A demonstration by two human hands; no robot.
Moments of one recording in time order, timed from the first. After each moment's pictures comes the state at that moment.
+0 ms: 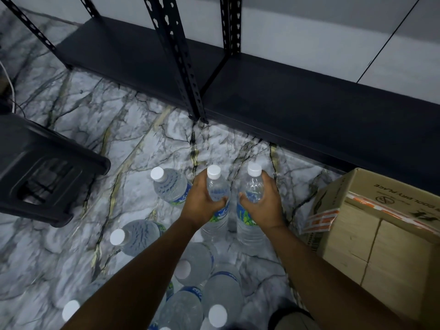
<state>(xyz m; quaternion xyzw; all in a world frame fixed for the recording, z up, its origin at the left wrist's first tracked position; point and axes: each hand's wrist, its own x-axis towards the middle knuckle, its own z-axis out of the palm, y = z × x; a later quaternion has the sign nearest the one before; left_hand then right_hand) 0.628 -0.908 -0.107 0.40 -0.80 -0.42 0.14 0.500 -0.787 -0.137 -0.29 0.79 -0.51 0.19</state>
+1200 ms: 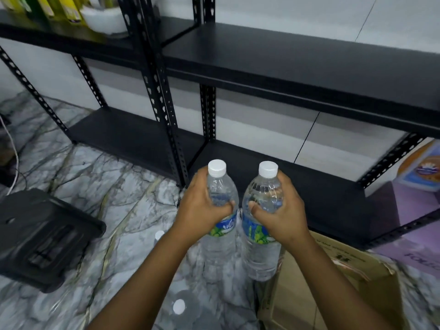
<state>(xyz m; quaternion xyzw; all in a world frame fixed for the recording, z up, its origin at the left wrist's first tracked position) 0.592 -0.874 0.211 0.28 -0.81 -0.44 0.26 0.466 -0.729 0.201 -0.35 0.74 -0.56 0.10</state>
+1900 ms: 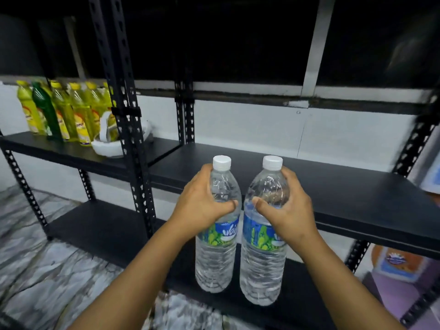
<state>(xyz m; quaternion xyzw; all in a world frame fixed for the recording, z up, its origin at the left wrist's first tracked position) 0.485 -0.887 0.426 0.16 -0.85 -0.36 0.34 0.369 -0.730 0.413 -0.41 0.69 -0.59 -0.08</state>
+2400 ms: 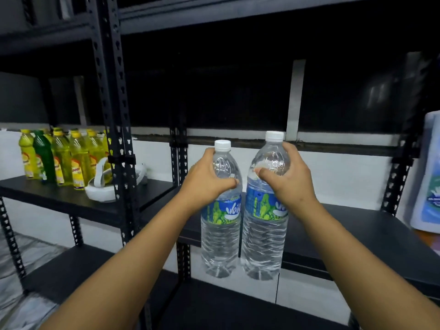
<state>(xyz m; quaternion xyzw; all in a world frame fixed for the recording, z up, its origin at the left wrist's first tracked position) 0.431 -0.900 0.539 0.12 -0.85 -0.35 0.38 0.312 -0.746 0.532 -0.41 0.65 -0.62 -0.16</state>
